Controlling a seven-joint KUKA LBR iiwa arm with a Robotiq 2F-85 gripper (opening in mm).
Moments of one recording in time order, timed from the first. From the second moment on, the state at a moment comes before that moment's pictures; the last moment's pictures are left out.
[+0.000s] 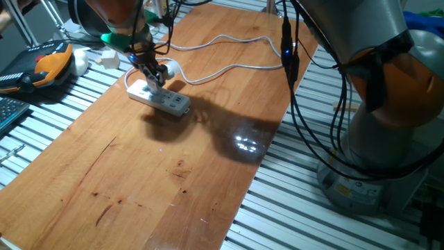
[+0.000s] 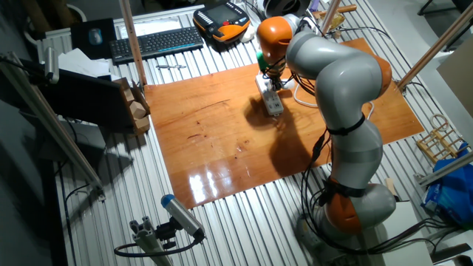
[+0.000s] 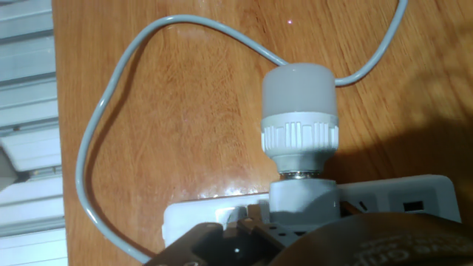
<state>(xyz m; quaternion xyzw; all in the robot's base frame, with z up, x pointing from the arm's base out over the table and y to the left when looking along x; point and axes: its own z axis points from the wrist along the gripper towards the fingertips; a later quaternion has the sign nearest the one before) 0.662 -0.037 0.093 0.75 0.65 -0.06 0.11</state>
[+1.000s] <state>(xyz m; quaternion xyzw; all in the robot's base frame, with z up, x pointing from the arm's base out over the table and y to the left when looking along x) 0.647 -0.032 0.145 0.71 0.69 -0.05 0.11</state>
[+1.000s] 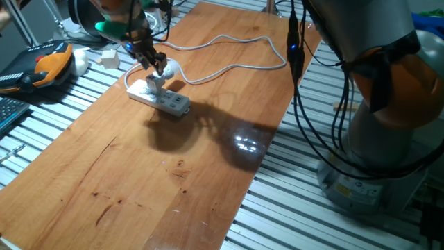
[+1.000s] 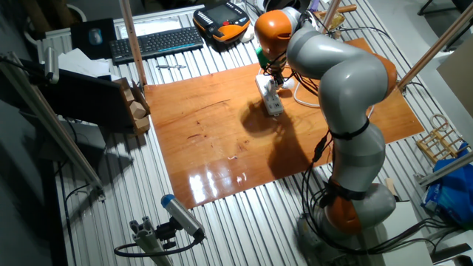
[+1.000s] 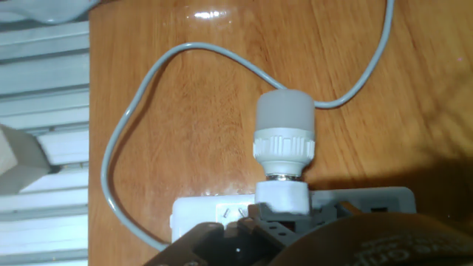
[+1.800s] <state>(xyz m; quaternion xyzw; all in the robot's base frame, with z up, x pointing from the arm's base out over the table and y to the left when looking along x) 0.627 -0.037 0.163 0.63 0.77 0.00 0.08</state>
